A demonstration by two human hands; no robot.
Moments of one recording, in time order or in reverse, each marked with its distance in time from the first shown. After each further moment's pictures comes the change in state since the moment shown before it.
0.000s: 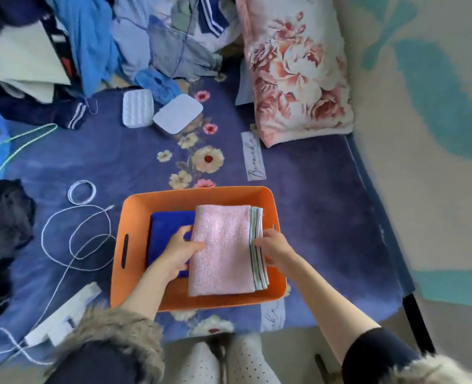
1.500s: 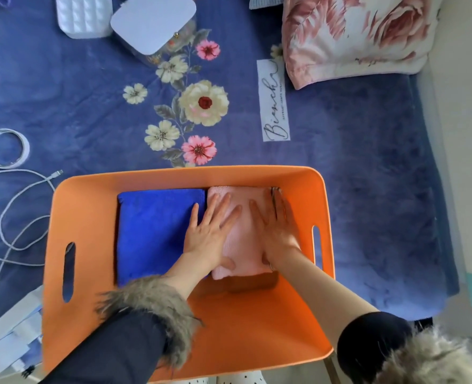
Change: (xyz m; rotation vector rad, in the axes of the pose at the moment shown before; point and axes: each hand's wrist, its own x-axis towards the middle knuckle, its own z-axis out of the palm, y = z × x) left_hand 0.160 -0.059 0.048 1.586 -0.143 0.492; right_hand 0.153 0.045 0.045 -1.642 -0.031 -0.249
